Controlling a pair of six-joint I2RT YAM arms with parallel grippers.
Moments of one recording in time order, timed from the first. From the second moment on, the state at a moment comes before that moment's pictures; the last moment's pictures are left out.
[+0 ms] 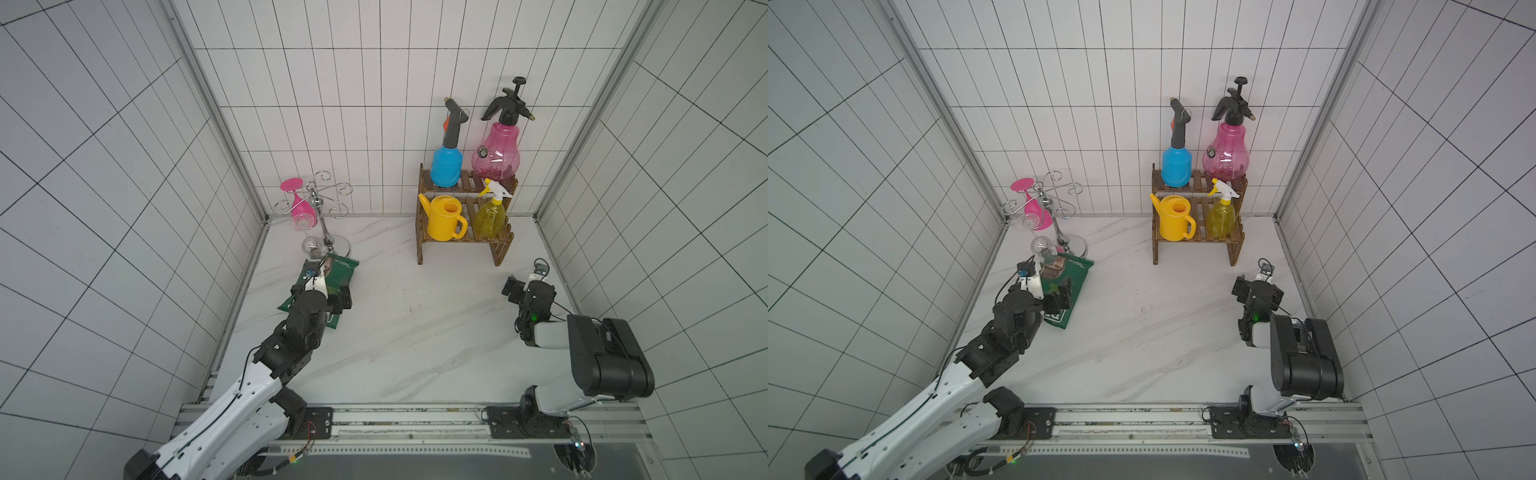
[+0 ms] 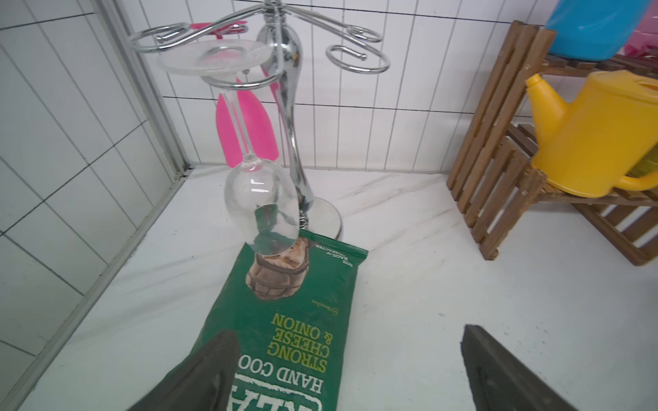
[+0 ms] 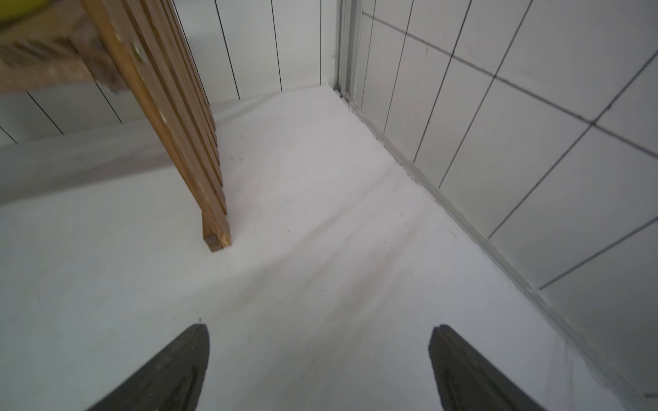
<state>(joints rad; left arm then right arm) -0.49 0.76 0.54 -0.11 -0.48 -0.24 0.00 1.54 0.40 0.81 0.26 0.09</state>
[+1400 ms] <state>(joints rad) 0.04 1.57 0.44 0.79 -0.07 -0.14 0.00 1.53 0.26 0.92 0.30 0.08</state>
